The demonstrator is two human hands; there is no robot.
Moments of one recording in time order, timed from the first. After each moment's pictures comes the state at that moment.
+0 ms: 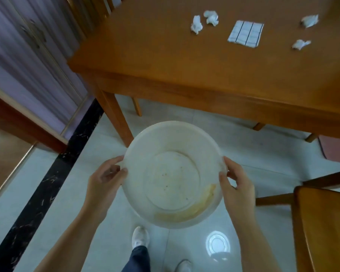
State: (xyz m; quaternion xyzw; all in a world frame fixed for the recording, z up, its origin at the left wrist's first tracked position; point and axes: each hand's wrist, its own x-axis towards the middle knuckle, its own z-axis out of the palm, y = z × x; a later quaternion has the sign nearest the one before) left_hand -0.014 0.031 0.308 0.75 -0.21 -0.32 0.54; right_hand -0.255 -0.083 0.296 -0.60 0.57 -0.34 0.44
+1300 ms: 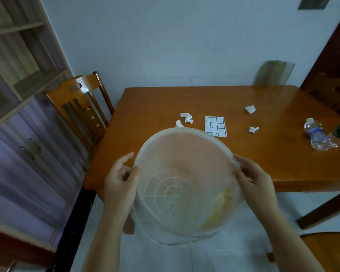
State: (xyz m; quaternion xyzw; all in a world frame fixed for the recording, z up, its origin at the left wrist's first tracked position) left_hand 0.122 -0.133 0.536 0.64 -0.40 -0.26 0.61; right_hand -0.139 -0.200 0.527 -0.63 0.57 -0.43 0.30
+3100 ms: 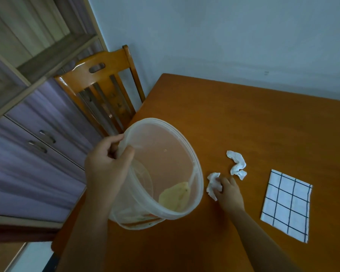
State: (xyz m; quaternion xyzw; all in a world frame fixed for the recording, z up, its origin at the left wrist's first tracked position) left_hand 0.247 -0.489 0.536 0.81 -0.29 -0.02 0.51; right_hand 0.028 -0.640 0.341 -0.75 0.56 -0.08 0.33
